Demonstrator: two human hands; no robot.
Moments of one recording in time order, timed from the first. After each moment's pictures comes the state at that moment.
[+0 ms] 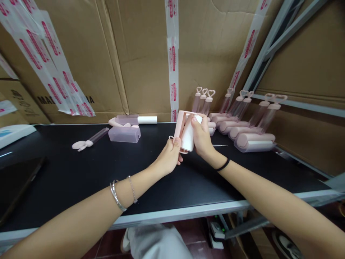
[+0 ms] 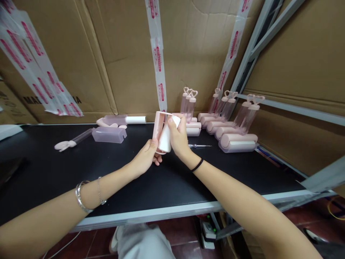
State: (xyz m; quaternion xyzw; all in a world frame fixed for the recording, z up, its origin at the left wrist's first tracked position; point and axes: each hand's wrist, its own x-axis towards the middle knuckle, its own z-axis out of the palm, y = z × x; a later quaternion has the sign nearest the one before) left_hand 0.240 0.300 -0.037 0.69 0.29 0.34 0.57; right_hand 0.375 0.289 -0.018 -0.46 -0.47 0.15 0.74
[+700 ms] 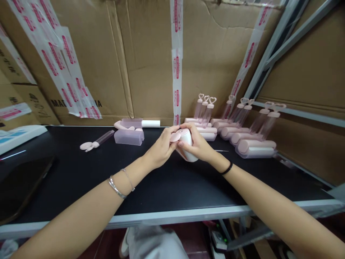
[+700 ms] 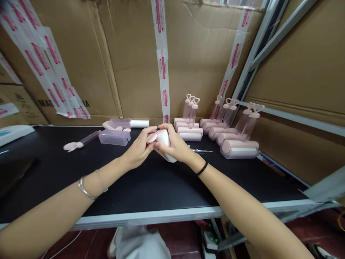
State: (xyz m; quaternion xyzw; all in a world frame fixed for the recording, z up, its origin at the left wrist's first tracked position) left_hand 0.212 0.332 -0.013 0.86 0.13 0.42 0.25; right_hand 0.384 0.273 -0.009 -0.45 -0.76 0.04 0.47
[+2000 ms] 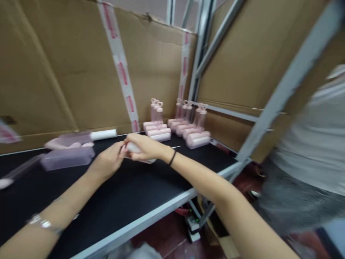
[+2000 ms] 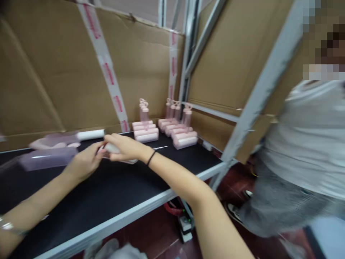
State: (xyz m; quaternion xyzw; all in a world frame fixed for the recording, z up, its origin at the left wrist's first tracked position) left_hand 0.209 0.365 -0.023 0.89 0.14 0.43 -0.06; right_hand 0.390 0.288 0.011 -0.43 -0.86 -0.04 0.28
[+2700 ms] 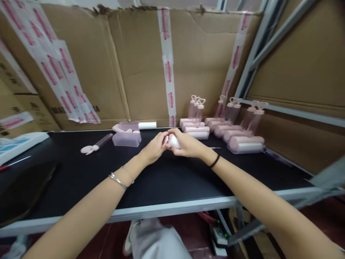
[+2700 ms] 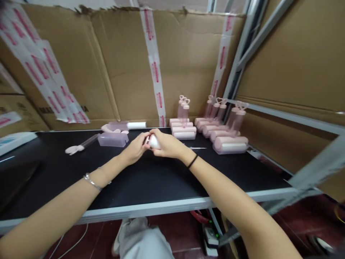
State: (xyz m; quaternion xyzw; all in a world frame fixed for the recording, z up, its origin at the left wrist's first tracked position) left_hand 0.211 0.361 -0.025 0.92 0.13 0.35 0.14; right_hand 0.387 0.273 -0.002 -0.49 -0.82 -0.02 0.31
